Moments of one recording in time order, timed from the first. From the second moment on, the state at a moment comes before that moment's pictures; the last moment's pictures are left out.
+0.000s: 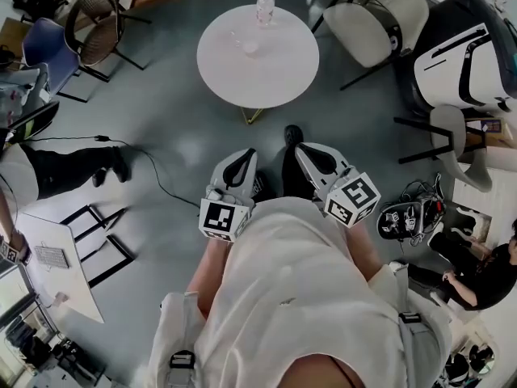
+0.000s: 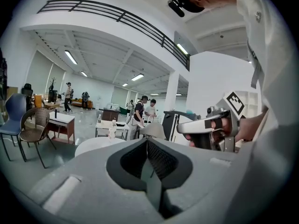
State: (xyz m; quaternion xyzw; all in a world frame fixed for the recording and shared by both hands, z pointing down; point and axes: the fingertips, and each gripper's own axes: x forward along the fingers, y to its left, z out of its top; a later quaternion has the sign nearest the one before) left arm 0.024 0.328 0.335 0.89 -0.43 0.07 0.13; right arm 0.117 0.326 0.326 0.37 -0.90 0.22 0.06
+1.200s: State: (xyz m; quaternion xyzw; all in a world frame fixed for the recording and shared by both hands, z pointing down) left arm 0.138 0.125 0.323 0.84 -0.52 0.06 0.13; right arm 0.212 0.087 0.317 0.26 -0.94 0.21 0.07
